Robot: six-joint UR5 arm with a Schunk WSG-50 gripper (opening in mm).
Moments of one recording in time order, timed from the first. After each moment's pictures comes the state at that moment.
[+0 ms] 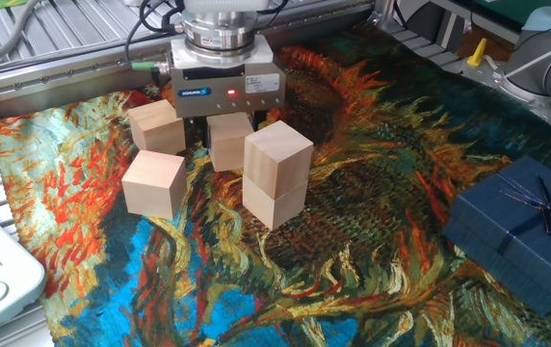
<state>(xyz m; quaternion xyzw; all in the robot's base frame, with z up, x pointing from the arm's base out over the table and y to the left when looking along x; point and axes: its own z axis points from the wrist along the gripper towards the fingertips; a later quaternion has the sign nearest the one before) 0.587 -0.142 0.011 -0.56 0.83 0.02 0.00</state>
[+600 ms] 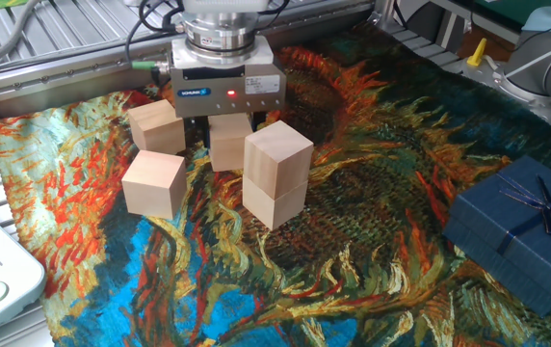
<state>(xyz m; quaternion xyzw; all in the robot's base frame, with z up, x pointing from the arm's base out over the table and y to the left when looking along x) 0.587 -0.140 0.011 -0.54 0.84 0.02 0.01</state>
